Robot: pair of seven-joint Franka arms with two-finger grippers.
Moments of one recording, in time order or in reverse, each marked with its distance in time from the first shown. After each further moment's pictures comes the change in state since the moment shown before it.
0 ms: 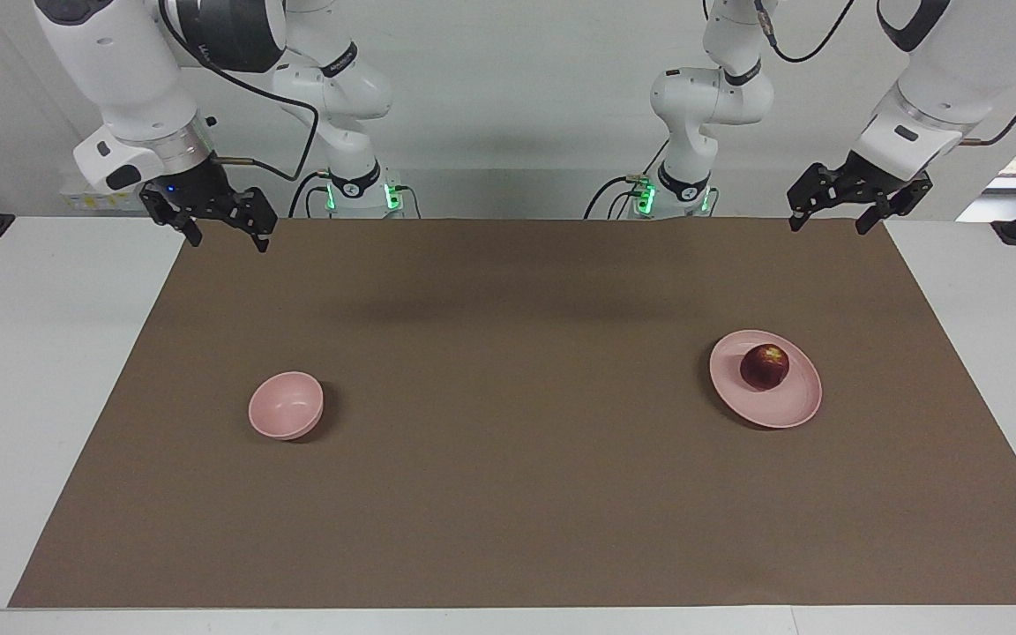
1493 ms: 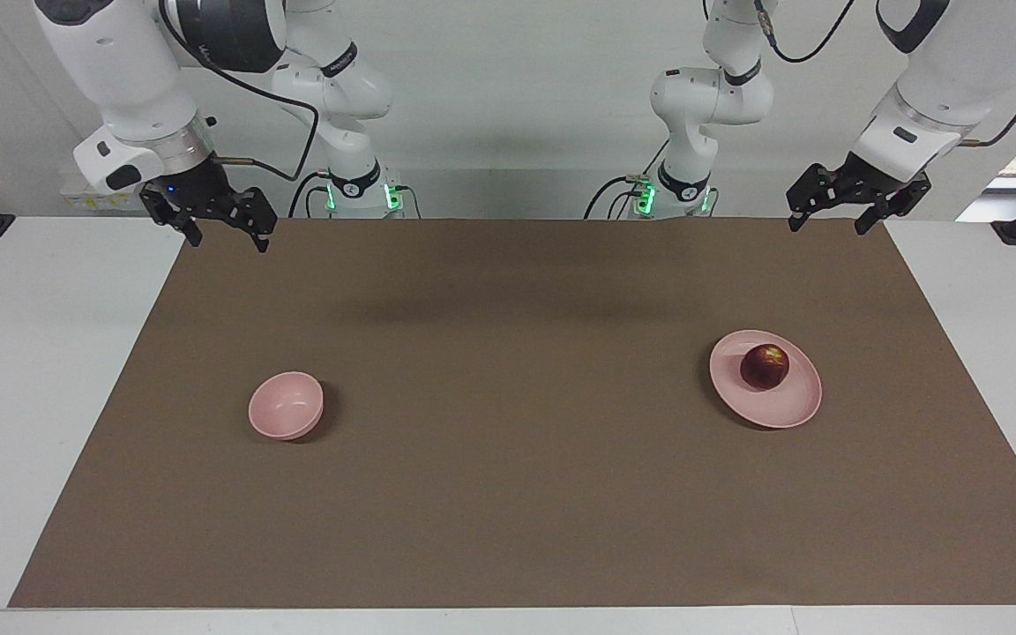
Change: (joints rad) left arm -0.001 -0.001 0.001 -0.007 0.000 -0.001 0.000; right arm 0.000 0.000 0.000 0.000 0.000 0.000 0.000
